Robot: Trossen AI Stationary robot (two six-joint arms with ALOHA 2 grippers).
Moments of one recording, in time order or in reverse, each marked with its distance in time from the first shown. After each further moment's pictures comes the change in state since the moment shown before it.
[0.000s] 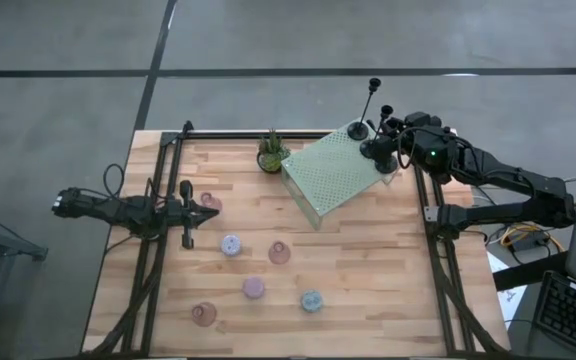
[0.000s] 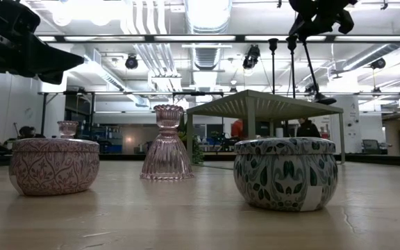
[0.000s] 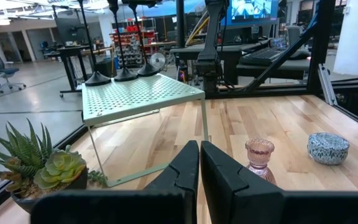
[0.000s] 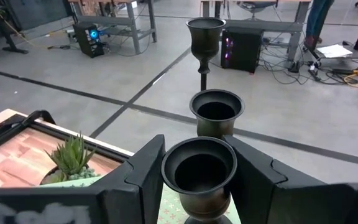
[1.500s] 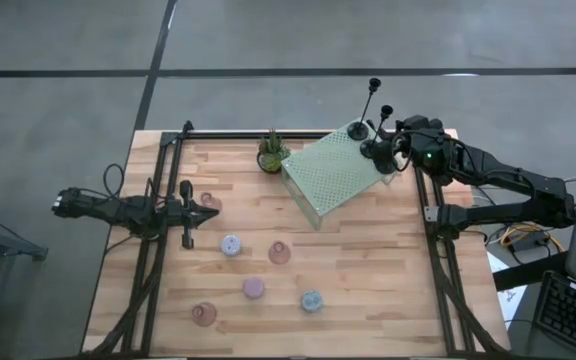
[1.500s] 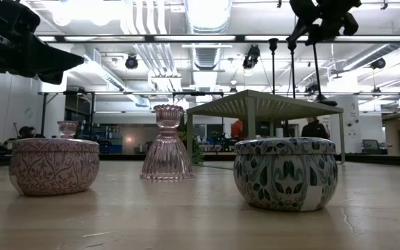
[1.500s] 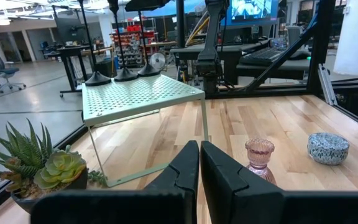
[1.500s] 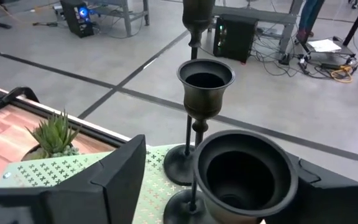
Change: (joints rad) left arm 0.000 0.000 0.000 0.000 0.000 0.000; right arm 0.000 -0.002 -0.003 -0.098 0.008 0.010
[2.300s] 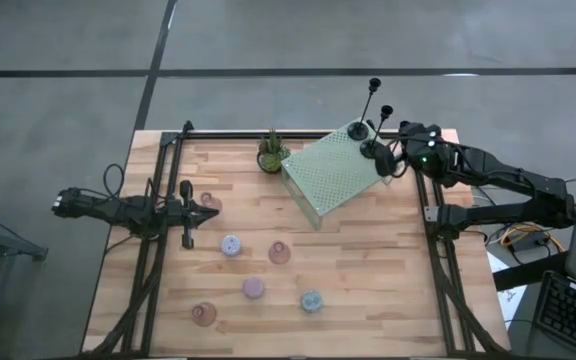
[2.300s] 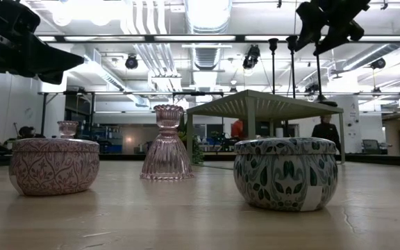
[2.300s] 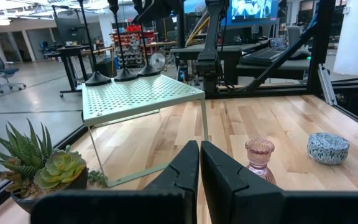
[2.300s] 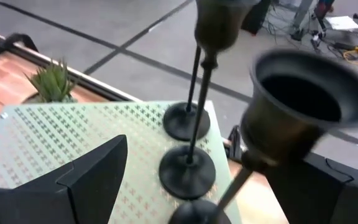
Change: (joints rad) left arm 0.000 0.000 0.000 0.000 0.000 0.000; right arm 0.001 -0.009 0.000 -0.187 -0.090 0.041
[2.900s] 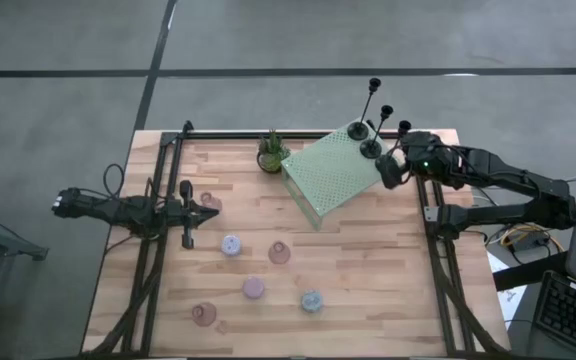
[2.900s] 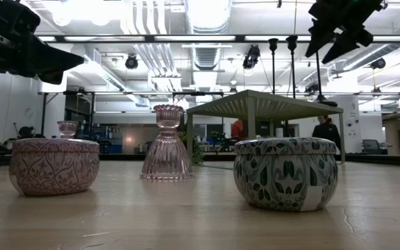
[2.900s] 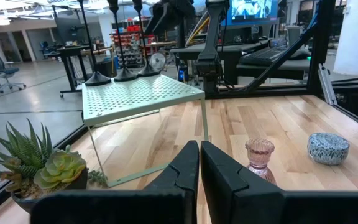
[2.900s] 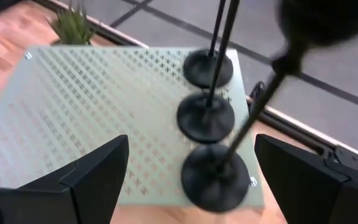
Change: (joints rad) left arm 0.000 0.000 0.000 0.000 0.000 0.000; right arm 0.011 -0.032 0.000 -0.177 -0.161 0.071
